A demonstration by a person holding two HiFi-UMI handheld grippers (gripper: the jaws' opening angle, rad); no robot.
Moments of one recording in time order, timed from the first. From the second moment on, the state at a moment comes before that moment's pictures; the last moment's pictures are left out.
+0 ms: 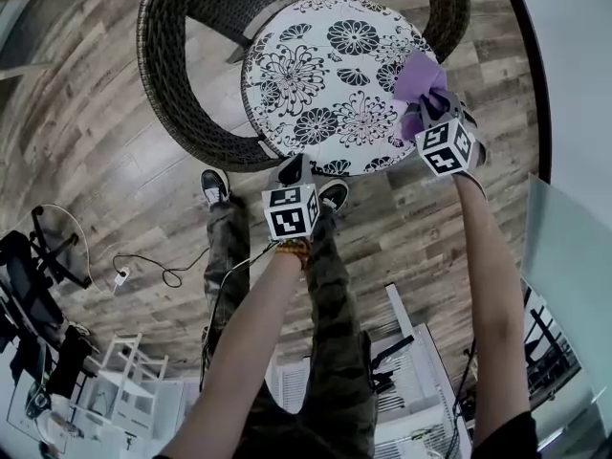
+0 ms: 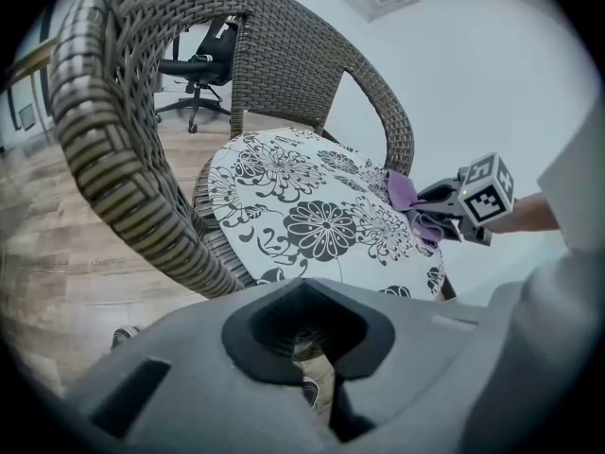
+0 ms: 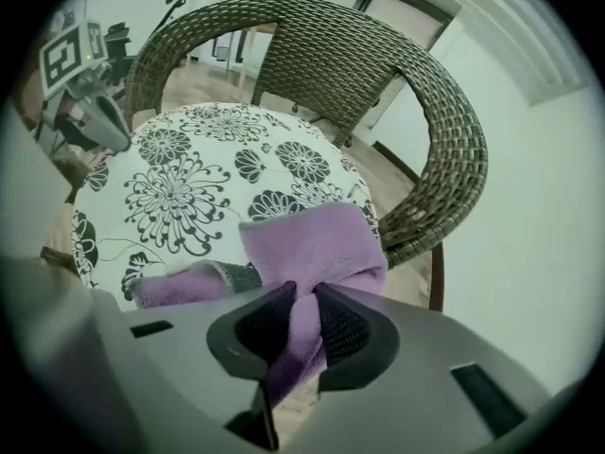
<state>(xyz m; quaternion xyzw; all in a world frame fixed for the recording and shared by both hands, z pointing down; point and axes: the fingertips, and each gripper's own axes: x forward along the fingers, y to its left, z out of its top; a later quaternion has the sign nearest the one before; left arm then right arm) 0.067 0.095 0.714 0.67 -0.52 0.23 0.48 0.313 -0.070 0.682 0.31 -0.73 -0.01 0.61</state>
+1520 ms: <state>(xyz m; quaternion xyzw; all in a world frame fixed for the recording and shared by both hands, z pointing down) 0.083 0.080 0.715 0.68 -0.47 0.23 0.51 0.041 0.045 0.689 0.06 -0.89 0.16 0.41</state>
